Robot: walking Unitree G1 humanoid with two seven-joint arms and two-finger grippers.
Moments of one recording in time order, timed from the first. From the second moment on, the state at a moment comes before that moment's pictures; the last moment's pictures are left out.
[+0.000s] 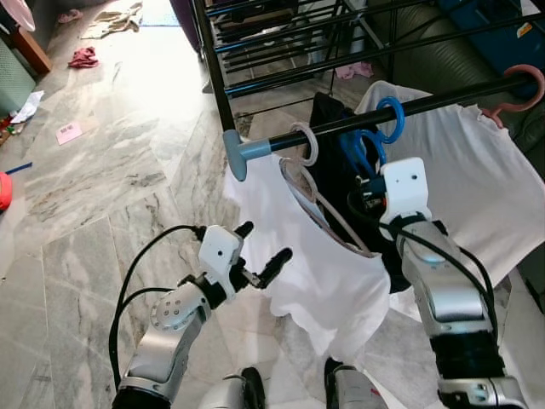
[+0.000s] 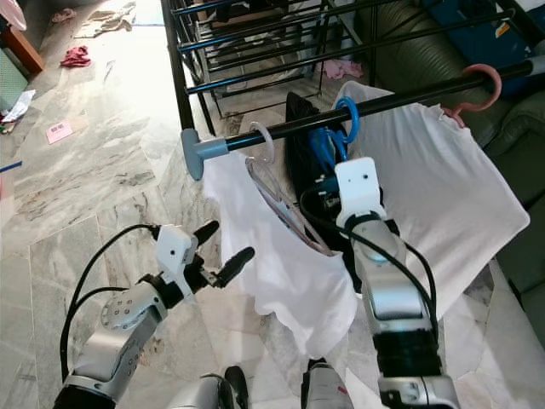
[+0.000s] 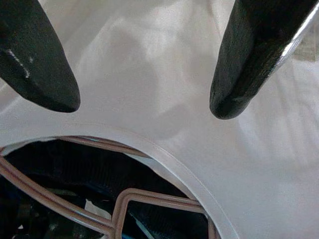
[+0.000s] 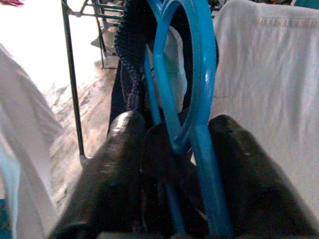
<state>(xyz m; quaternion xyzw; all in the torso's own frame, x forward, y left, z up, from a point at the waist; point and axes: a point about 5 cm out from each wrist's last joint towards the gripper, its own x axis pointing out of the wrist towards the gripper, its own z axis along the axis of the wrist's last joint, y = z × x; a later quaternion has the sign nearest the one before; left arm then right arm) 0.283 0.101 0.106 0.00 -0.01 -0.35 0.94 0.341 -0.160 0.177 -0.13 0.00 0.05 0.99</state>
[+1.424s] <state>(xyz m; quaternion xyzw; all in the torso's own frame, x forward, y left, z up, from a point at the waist) 0.285 0.107 0.100 0.03 -0.01 -0.33 0.95 0.326 -0.183 0.185 -0.15 -0.02 0.02 0.99</state>
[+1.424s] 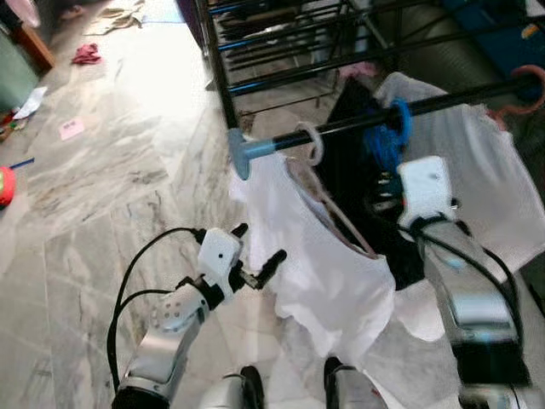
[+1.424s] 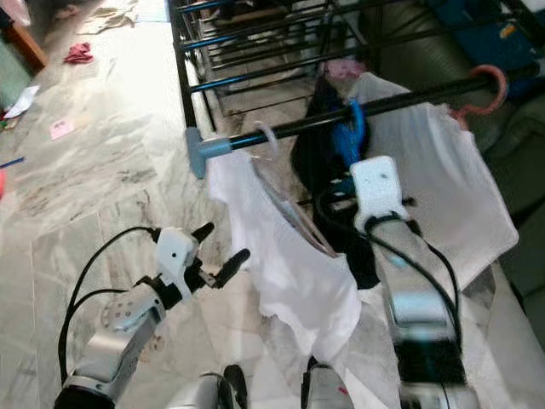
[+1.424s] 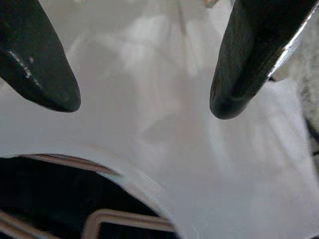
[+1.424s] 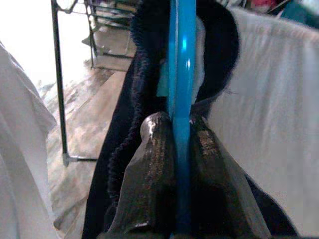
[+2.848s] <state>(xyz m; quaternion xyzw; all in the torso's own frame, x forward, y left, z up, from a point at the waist) 0.301 0.109 0.080 0.07 0.01 -0.20 0.98 0.239 -0.188 0.104 -0.09 0.05 -0.05 0.99</state>
